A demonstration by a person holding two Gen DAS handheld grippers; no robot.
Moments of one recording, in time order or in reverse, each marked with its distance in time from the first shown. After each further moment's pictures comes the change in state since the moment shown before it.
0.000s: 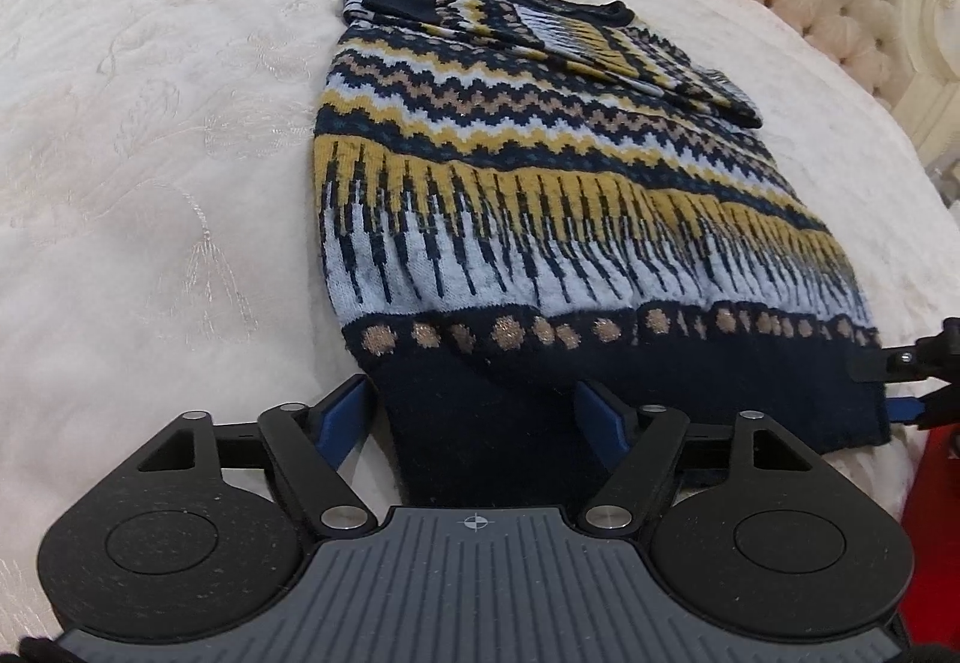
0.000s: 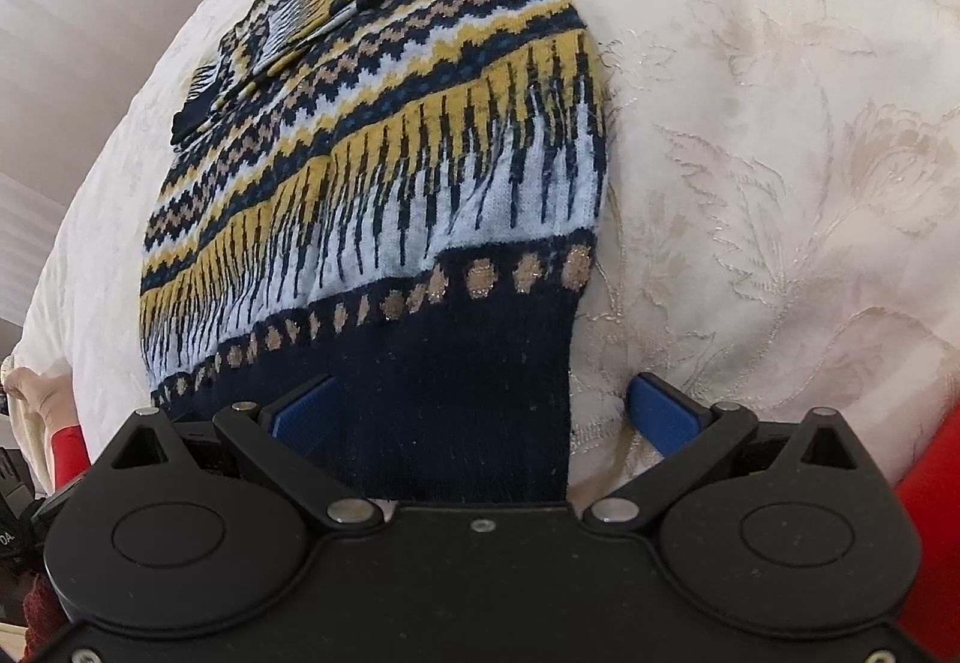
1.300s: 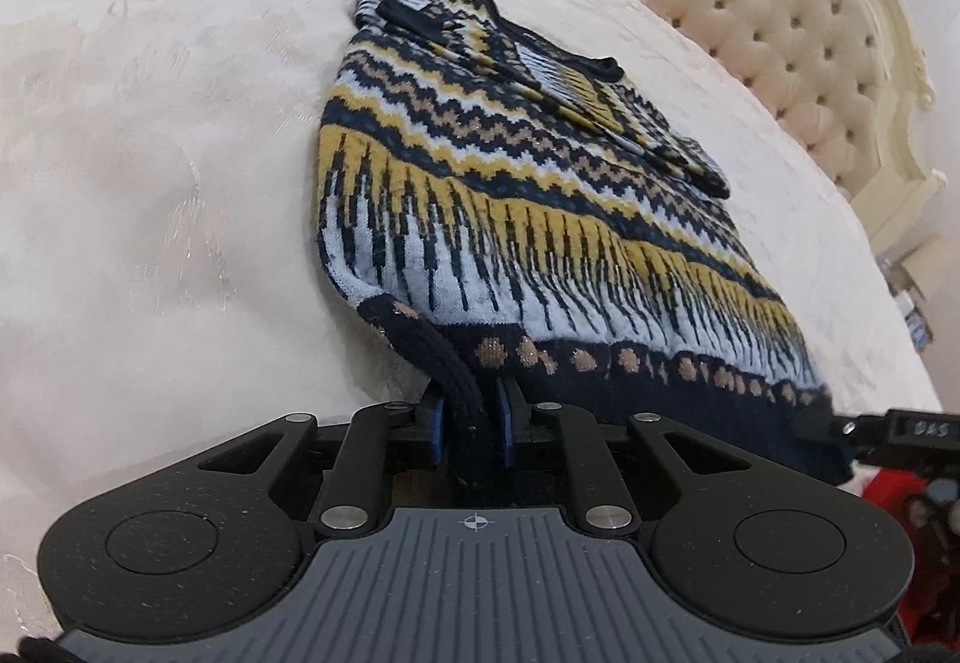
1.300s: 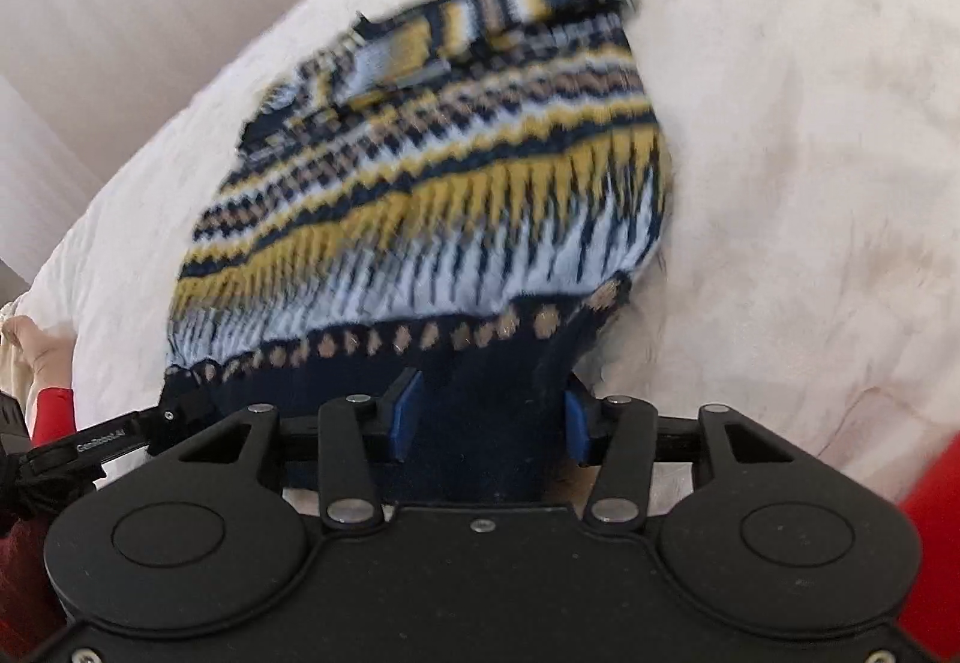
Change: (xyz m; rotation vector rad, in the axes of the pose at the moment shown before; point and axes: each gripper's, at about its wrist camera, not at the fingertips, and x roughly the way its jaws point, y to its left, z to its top) left arm 0.003 0.021 -0.007 -0.156 -0.080 -0.143; right arm -0.012 0.020 -0.011 -0.133 -0.129 0.006
